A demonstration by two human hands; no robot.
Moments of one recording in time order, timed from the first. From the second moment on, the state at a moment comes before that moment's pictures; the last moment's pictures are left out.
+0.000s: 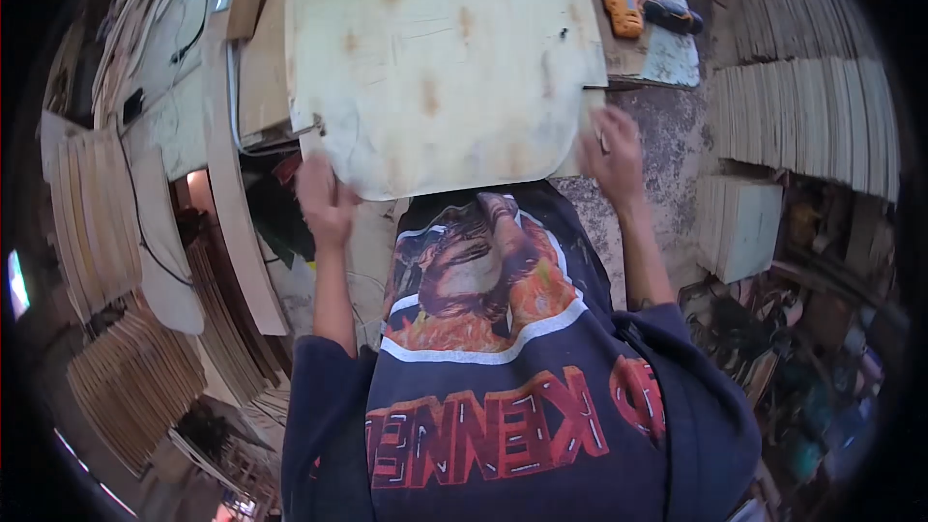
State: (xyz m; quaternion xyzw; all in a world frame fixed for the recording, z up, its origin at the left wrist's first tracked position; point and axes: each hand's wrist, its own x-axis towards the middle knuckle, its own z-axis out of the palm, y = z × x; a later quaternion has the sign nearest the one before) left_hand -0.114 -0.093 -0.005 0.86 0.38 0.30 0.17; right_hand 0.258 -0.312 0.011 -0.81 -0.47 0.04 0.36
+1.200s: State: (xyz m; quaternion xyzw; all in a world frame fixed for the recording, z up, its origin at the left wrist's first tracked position) left_hand -0.076 -0.119 -0.055 0.87 0.30 0.31 0.25; right_hand 0.379 0.158 0.011 -0.69 -0.72 0.01 0.00
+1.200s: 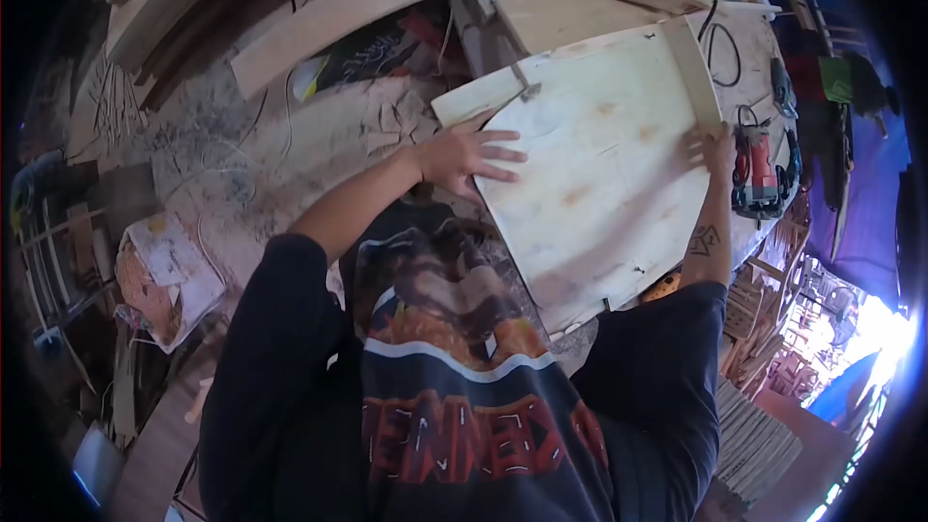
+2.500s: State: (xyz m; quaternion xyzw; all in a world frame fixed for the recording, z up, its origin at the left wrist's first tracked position) left_hand -0.076 -0.116 -0.049 0.90 0.29 0.28 0.19; right_hand 0.258 -0.166 -0.009 -0.44 -0.89 0.07 -0.07
